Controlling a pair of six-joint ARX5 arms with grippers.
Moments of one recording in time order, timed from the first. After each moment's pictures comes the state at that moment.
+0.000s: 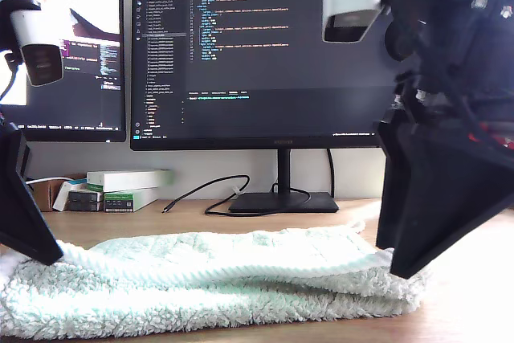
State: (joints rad) left arm -0.42 1.21 0.56 -0.49 0.51 0.47; right arm 0.79 1.31 0.75 -0.63 -0.15 -0.68
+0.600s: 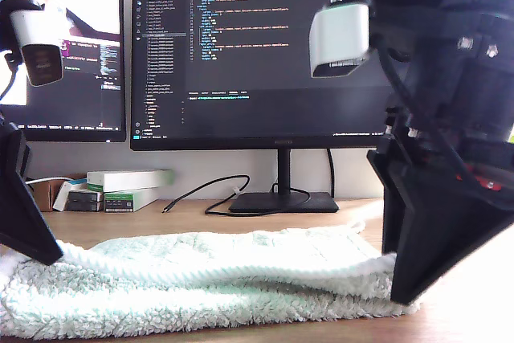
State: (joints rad) left arm -0.42 1.21 0.56 -0.49 0.51 0.47; right arm 0.80 1.38 0.75 -0.61 -0.10 -0.71
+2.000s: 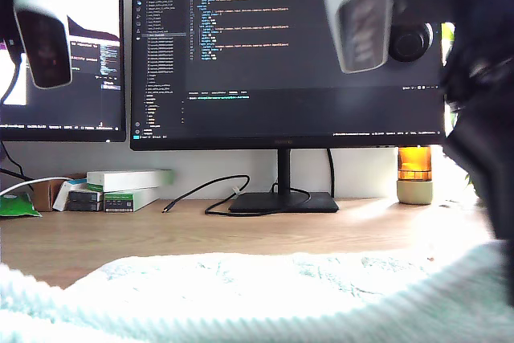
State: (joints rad) left arm -0.58 1.21 0.65 -0.84 0.52 0.41; right arm 0.85 1.38 0.85 -1.01 -0.20 -0.44
